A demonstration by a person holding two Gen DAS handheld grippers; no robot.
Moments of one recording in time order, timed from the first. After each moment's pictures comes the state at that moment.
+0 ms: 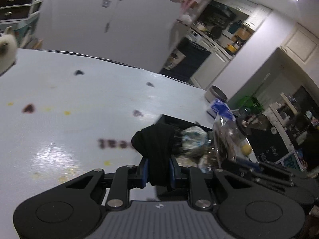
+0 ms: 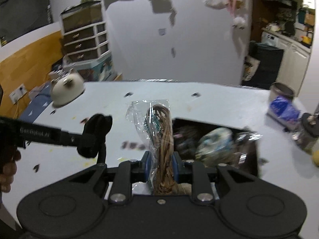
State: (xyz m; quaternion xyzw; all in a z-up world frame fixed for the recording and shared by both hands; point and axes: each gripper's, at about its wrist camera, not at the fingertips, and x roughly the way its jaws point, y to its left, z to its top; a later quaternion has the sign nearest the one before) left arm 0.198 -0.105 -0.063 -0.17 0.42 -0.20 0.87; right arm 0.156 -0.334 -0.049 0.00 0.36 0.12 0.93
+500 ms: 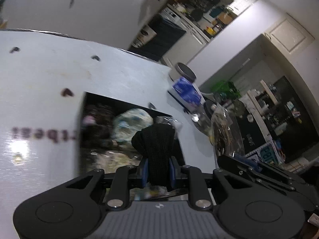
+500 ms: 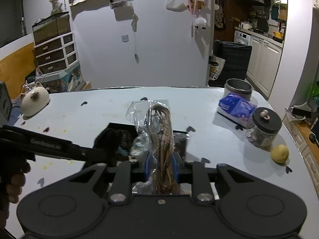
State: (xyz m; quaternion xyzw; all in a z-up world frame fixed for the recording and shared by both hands) left arm 0.239 -0.230 -0.095 -0.20 0.46 -0.27 0.82; right arm 0.160 -0.445 -0.045 0.00 0.35 0.05 0.94
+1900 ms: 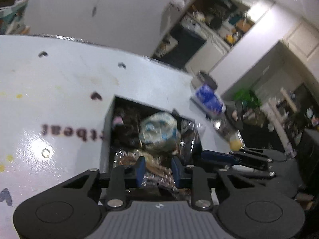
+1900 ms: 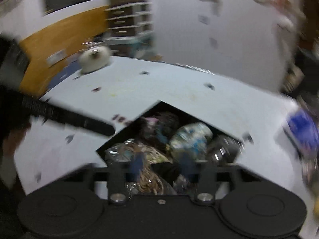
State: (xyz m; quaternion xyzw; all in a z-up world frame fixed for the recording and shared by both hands) left arm 0.222 -0.216 -0.088 -0.18 0.45 -0.20 0.85; right arm 0.208 -0.444 -0.073 -0.05 0.40 0.28 0.87
